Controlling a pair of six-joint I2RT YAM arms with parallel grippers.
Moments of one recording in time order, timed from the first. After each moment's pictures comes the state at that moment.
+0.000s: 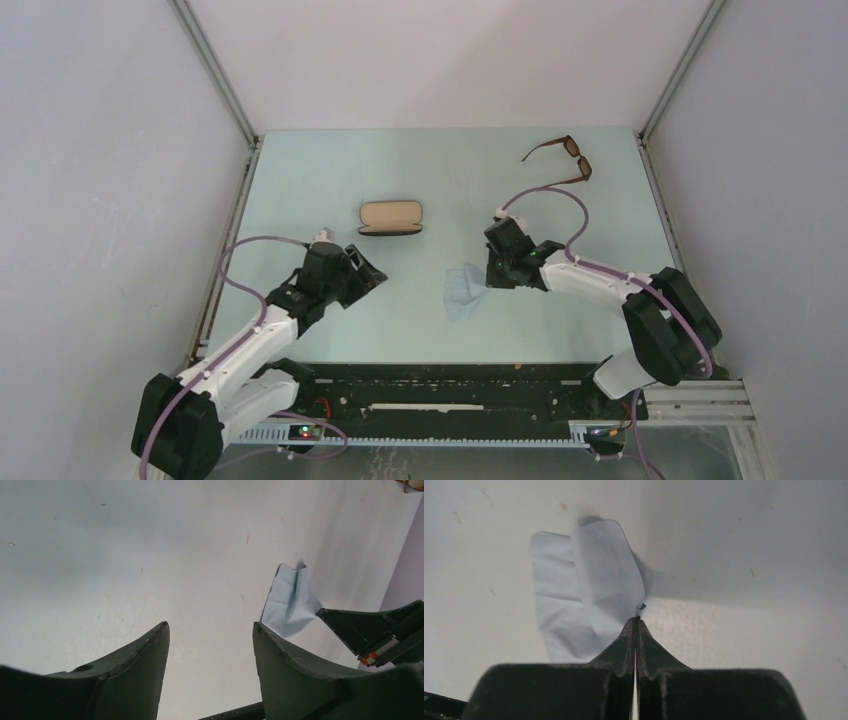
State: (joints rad) left arm -0.42 0.94 0.48 -0.29 0.01 -0.96; right arm 0.66 1.52 0.87 -0.36 0.12 0.63
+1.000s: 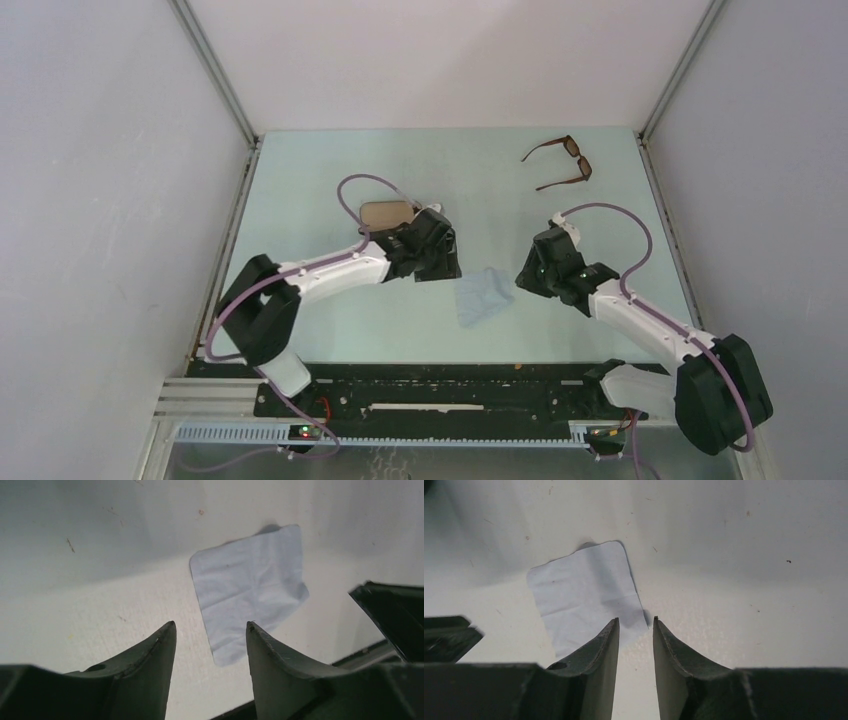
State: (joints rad) left arm -0.82 1.61 1.07 -0.37 -0.04 -0.80; right arm 0.48 1.15 0.63 -0.38 0.14 0.74
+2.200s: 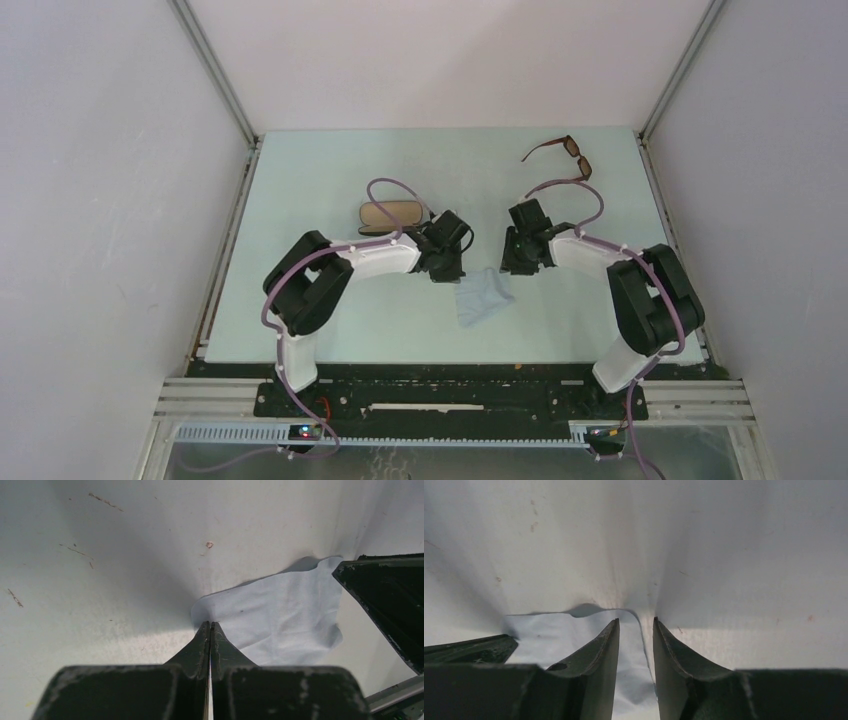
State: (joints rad) left arm -0.82 1.92 1.23 -0.35 -0.04 -0.81; right arm 0.41 1.64 0.90 -0.34 0.01 0.57
